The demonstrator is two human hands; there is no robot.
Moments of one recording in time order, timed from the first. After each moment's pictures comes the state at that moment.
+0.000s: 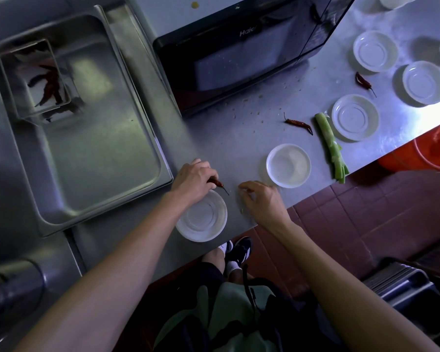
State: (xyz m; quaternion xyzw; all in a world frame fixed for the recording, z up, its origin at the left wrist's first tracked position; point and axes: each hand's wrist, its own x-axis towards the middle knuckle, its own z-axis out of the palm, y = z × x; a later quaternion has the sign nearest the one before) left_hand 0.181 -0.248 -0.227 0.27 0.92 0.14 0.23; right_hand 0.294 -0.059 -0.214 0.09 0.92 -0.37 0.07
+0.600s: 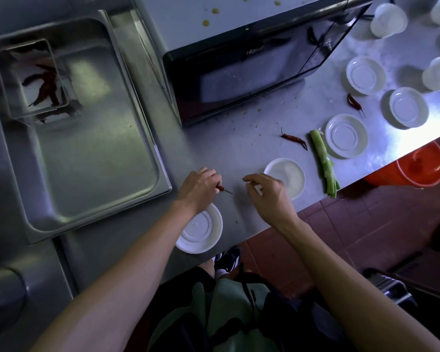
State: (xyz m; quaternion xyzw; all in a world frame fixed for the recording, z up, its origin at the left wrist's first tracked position) left_hand 0.180 -0.231 -0.236 0.29 0.92 0.16 0.19; right_hand 0.260 -0.039 -0.182 0.08 0.93 -0.36 0.04
